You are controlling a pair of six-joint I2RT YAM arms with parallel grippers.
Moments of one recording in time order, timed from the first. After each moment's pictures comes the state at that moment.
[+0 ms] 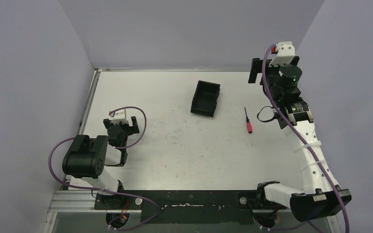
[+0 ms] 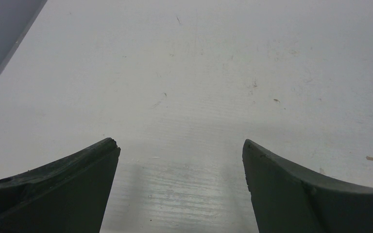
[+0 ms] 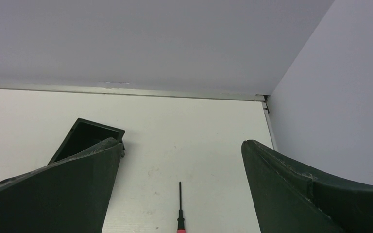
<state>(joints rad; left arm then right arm) -0.05 1.61 0.23 1.19 -0.17 -0.04 0.17 1.18 1.34 -0.29 0.17 -0.06</state>
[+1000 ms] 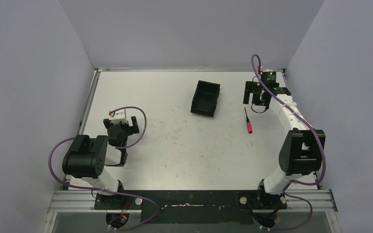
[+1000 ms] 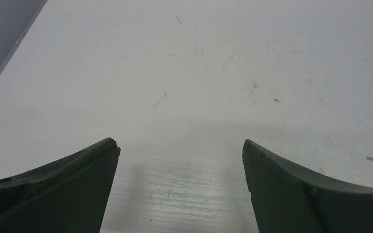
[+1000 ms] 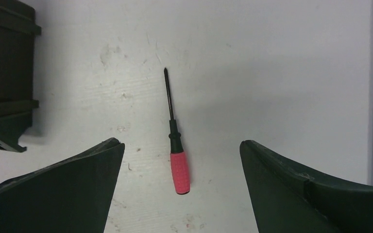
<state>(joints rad) -0.05 1.61 0.23 1.19 -0.17 -0.04 0.03 1.61 1.34 -0.56 0.10 0.09</state>
